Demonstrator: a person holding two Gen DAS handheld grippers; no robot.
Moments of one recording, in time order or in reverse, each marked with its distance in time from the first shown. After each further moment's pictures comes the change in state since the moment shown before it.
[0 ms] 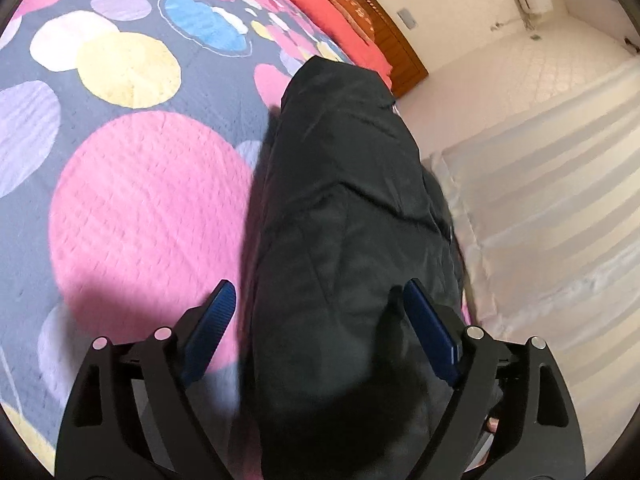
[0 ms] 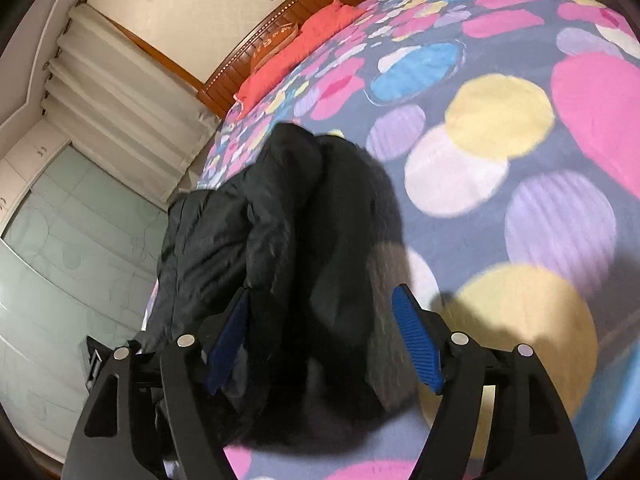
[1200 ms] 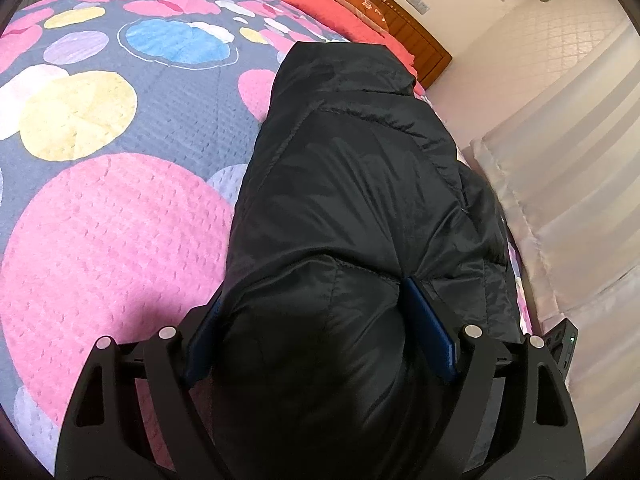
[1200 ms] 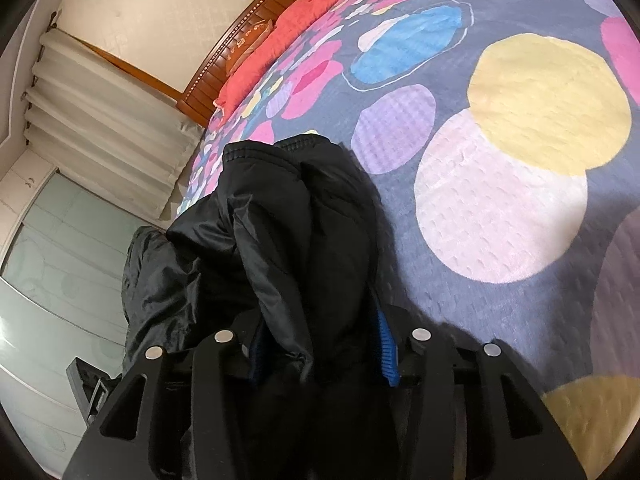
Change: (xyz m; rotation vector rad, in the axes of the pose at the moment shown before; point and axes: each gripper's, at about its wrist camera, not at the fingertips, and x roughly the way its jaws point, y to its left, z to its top) left arm 0.057 -0.035 0.014 0.131 -0.020 0.213; right arm 0.065 -0.023 0.030 0.109 0.015 -0.003
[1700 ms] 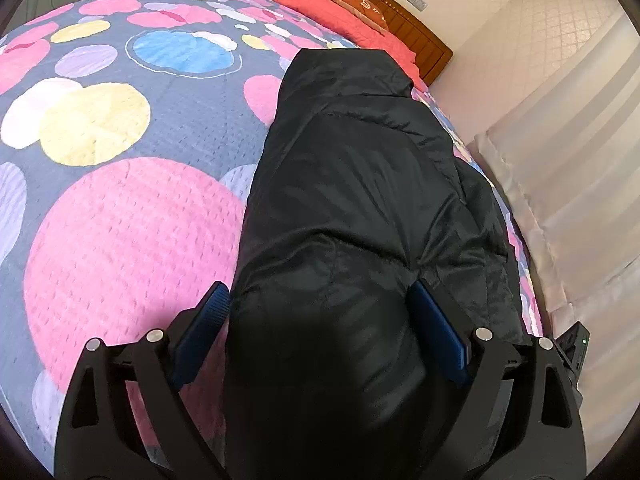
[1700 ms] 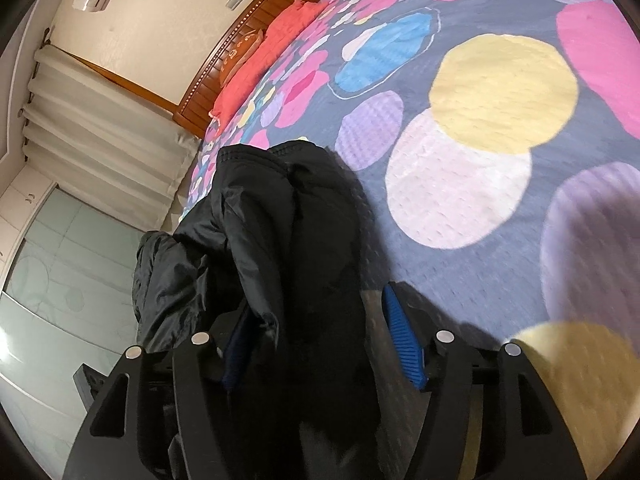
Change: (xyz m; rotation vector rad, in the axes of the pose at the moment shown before) left arm -0.017 -0.006 -0.008 0.034 -0.004 0.042; right arm -0.022 -0.008 -0.011 0.046 -0.024 -0.003
